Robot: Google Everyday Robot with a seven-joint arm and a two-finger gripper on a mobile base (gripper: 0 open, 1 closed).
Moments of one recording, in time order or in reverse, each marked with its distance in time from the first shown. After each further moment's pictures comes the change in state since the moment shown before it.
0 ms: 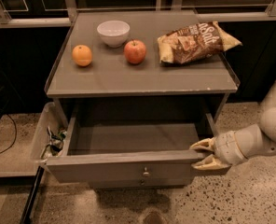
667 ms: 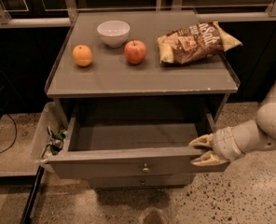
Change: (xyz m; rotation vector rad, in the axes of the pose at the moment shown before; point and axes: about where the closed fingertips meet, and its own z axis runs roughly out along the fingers) arm -0.005 -0.010 0.003 -0.008 -0.006 0.003
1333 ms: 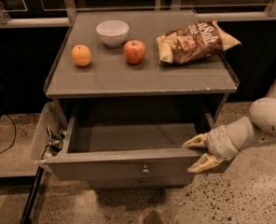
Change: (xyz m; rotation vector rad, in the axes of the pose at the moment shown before) arm -0.016 0.005 0.009 -0.092 -0.043 -0.046
